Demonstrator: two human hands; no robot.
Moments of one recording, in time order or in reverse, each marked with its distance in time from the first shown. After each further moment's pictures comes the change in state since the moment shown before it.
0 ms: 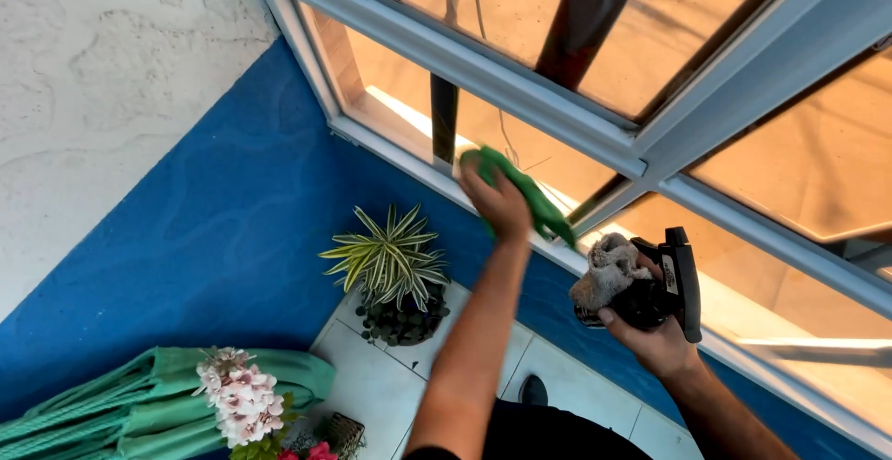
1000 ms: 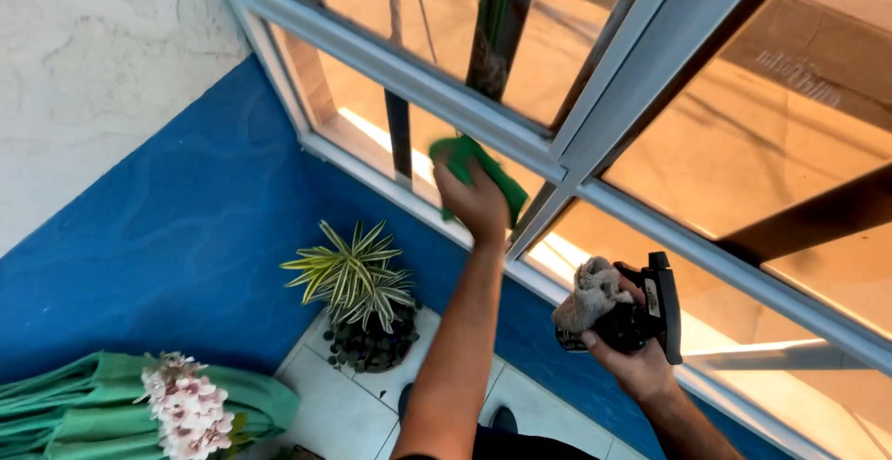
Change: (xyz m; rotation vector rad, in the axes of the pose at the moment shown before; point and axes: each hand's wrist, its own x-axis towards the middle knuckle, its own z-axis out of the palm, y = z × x) left_hand -0.026 0.101 0.027 -0.244 -0.012 -0.073; right_hand -0.021 -0.033 -0.040 0.002 0.017 -0.154
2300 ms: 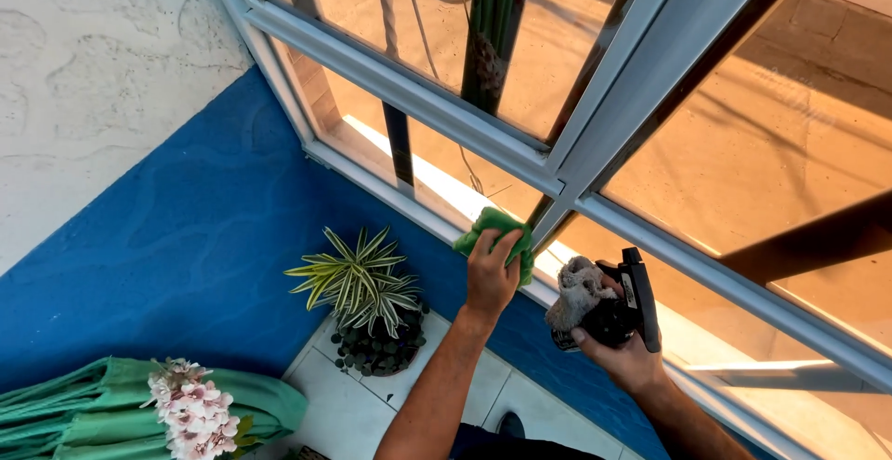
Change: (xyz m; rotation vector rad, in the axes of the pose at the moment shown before) left_hand -0.046 -0.112 -0.094 0.627 -0.632 0.676; right_hand 0.019 0.039 -0.005 0.079 -0.049 0.087
